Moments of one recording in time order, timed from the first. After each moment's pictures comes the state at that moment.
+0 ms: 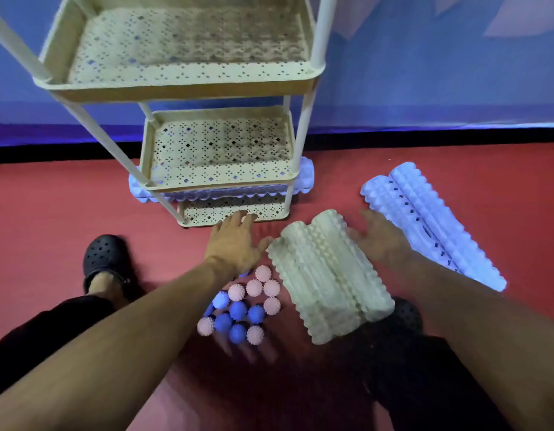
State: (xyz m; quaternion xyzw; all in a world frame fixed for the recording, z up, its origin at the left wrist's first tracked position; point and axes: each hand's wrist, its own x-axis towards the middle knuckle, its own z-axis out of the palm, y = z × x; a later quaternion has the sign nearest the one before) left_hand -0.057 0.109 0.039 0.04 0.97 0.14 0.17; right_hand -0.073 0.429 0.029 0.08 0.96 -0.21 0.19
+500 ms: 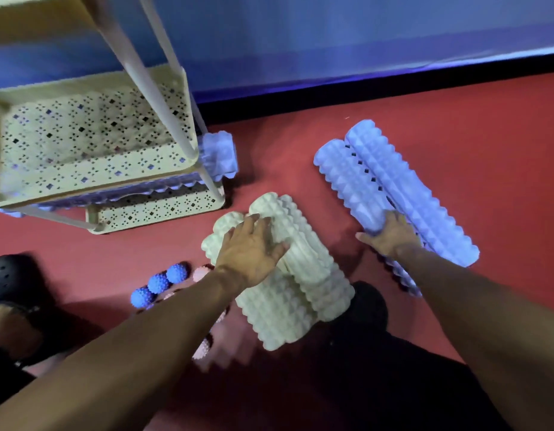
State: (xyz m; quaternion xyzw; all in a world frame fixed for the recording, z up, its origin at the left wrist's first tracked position) left_hand -0.069 0.289 -0.038 0.10 0.95 0.19 0.25; right_hand -0.063 0.617 -0.085 0.27 0.91 -0.16 0.27
